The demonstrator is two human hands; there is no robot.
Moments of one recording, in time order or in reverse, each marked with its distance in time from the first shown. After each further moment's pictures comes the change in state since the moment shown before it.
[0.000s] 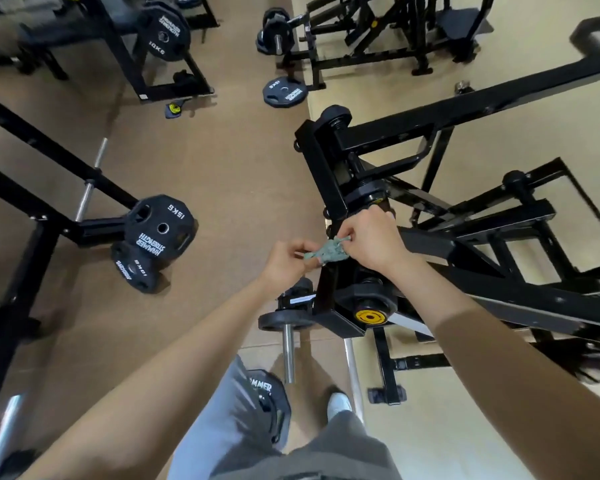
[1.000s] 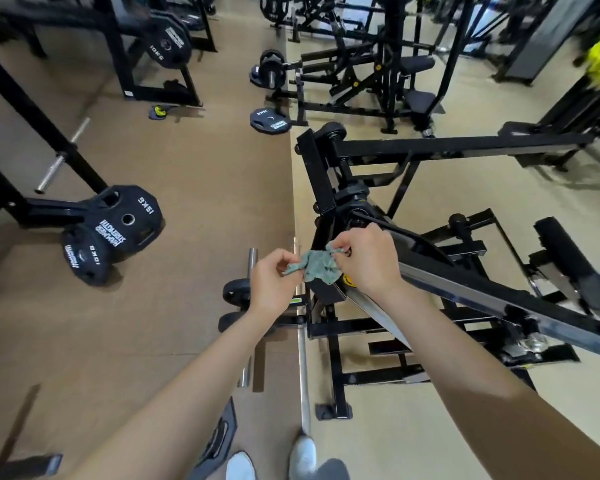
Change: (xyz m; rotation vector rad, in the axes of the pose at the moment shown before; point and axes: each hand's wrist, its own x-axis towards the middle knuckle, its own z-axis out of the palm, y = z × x) left_hand -0.118 -0.027 0.028 -0.207 0.324 0.143; right_hand -0.116 -0.045 -0.007 -0.102 0.214 -0.031
